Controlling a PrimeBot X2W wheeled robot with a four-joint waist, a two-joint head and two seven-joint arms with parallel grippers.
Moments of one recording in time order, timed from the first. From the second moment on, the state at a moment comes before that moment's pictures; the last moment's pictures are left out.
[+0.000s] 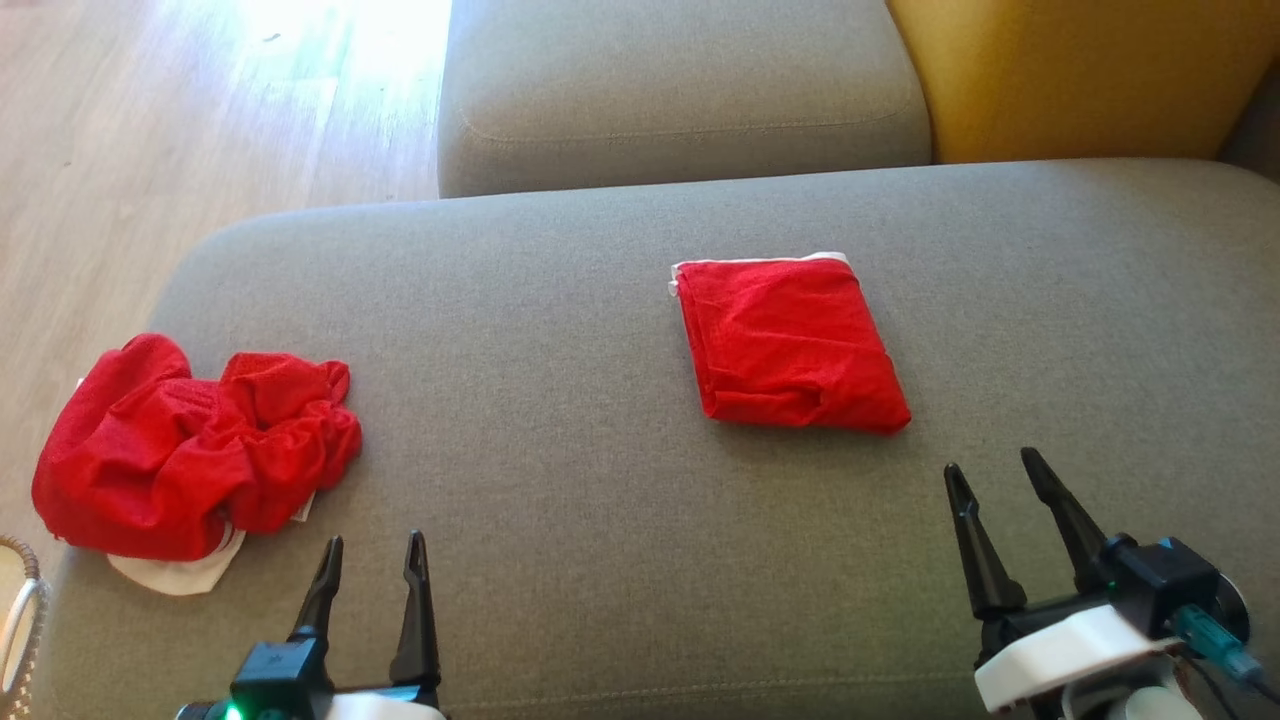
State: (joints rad) left arm 0.22 0.05 -0.21 0.04 -0.13 0.12 -0.26; right arm 0.07 -0.05 -0.04 0.13 0.10 0.13 -0.25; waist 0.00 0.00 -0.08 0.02
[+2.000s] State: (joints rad) left arm -0.03 0.05 -0.37 0.04 -0.13 0.11 -0.26; right arm -0.72 -0.26 -0.04 0.98 0.38 0.13 0.09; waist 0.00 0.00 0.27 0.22
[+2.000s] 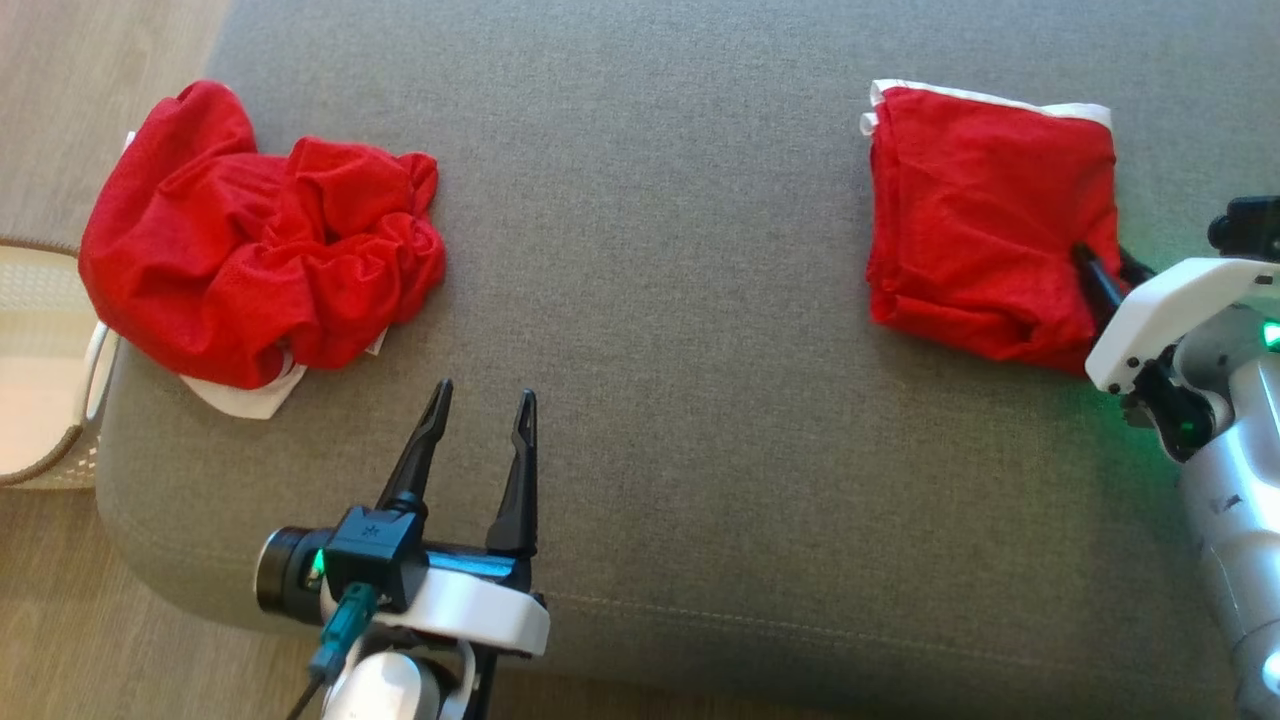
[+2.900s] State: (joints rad) left arm -0.08 0.05 -0.34 0.03 -0.07 0.08 -0.26; right arm -0.81 -0.45 0.17 0.88 0.43 0.13 -0.03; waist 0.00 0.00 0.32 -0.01
